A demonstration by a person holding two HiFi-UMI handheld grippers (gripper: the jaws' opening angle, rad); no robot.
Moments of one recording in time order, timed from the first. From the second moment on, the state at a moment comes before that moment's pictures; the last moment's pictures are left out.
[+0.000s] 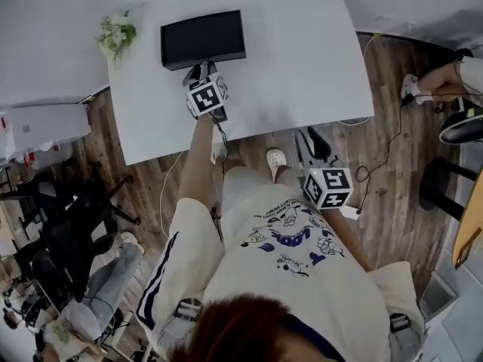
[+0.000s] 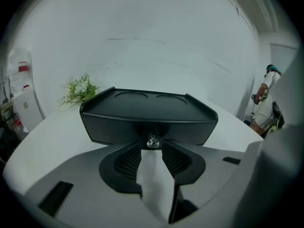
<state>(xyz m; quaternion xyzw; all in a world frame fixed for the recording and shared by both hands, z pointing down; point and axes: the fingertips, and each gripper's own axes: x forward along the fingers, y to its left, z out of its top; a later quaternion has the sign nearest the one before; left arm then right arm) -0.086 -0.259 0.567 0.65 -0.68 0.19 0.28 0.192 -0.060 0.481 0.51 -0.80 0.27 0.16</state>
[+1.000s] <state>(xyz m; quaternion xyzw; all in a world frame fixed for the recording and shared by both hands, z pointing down) -0.078 -0.088 0.557 0.57 -0.77 0.19 0.23 0.311 0.029 0.500 0.48 -0.80 0.31 0.18</state>
